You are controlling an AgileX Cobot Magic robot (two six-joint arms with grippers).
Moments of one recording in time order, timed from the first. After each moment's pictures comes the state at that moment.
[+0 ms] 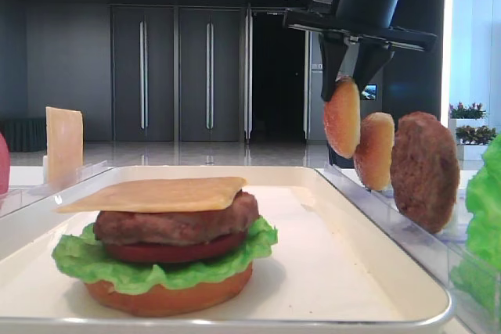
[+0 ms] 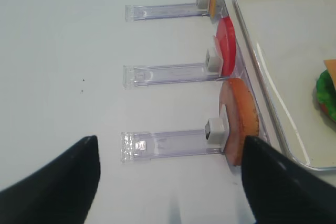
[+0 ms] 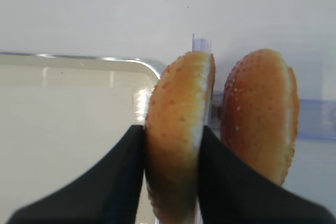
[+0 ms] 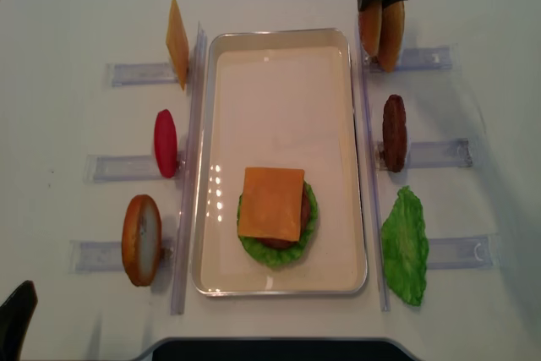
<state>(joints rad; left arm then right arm) -0.01 -0.02 -0.47 0.00 1.11 0.04 0.38 2.03 -1.75 0.08 0.97 0.27</state>
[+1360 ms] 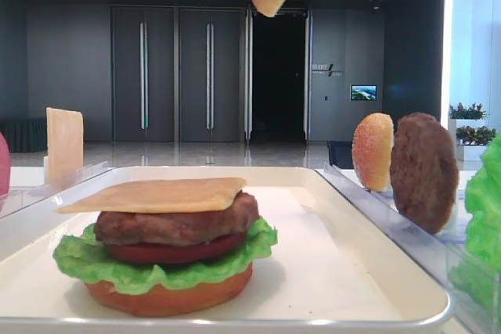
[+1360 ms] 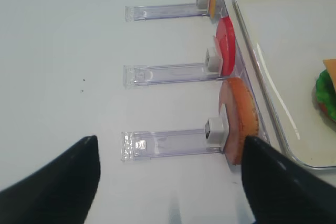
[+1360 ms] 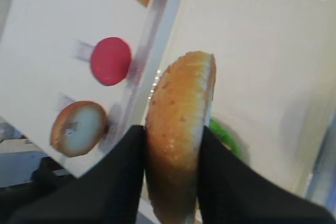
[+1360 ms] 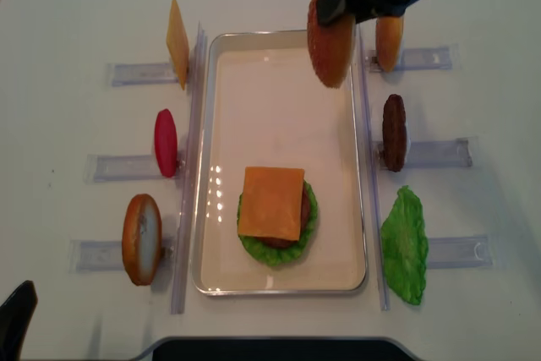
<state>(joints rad) -0.01 -0.02 -0.47 0.00 1.11 0.04 0.53 1.53 -1.41 0.50 0.97 0.04</state>
